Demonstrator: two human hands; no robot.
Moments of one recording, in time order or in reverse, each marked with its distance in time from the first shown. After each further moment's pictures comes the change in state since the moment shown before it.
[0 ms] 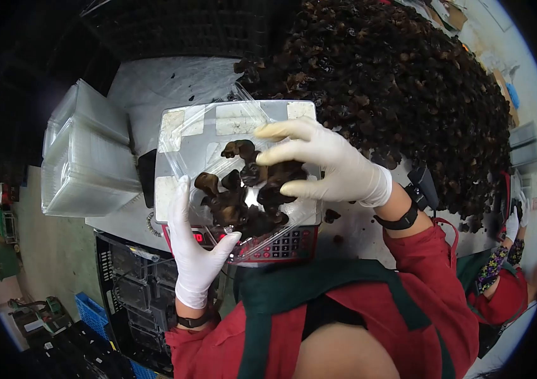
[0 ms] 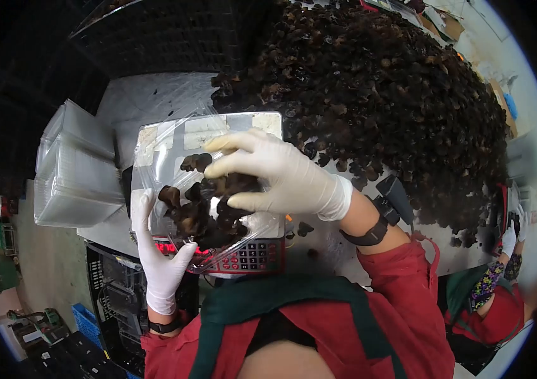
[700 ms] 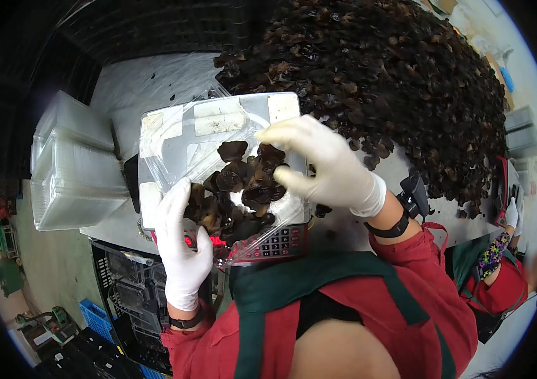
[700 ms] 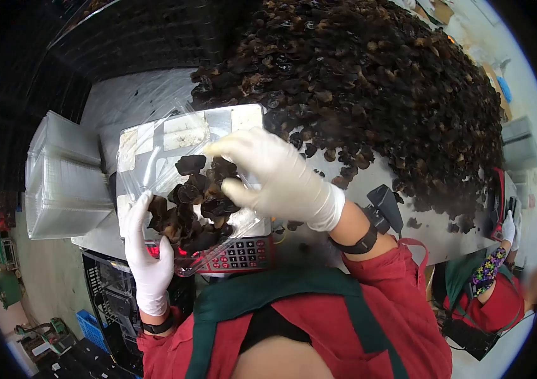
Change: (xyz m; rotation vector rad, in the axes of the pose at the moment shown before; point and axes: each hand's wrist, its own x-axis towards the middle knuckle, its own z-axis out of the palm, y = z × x) left_hand 0.017 0.017 0.001 0.105 -0.007 0.099; right_hand -0.021 -0.001 0.007 -0.166 0.181 0.126
